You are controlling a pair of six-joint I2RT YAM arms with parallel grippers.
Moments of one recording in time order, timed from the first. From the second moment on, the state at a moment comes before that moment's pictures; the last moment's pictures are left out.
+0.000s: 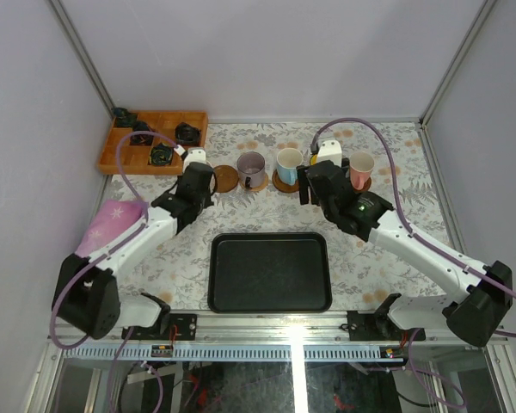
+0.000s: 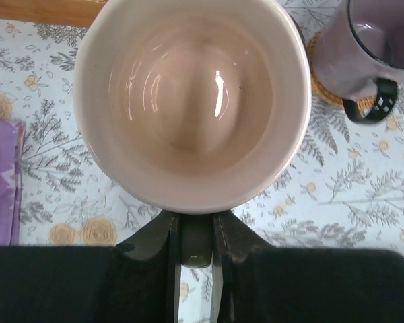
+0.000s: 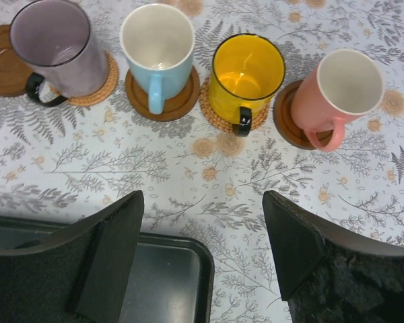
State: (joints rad) left arm -0.50 1.28 0.90 -0.35 -0.46 -0.36; right arm 0.80 1.26 1.13 -0.48 0.60 0.28
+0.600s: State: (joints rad) left arm -0.30 1.77 1.22 -0.22 -0.16 -0.33; right arm 0.68 1.23 1.12 -0.48 0.58 0.28
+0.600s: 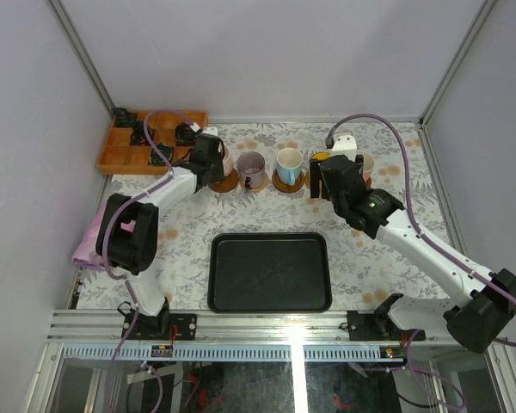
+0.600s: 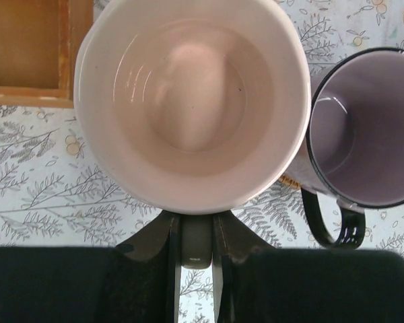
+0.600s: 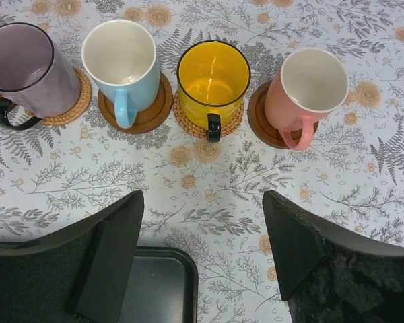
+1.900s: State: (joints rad) left arm -0.31 1.81 1.20 -0.25 -0.20 -0.35; right arm 0.66 1.29 1.12 -0.44 0.46 0.28
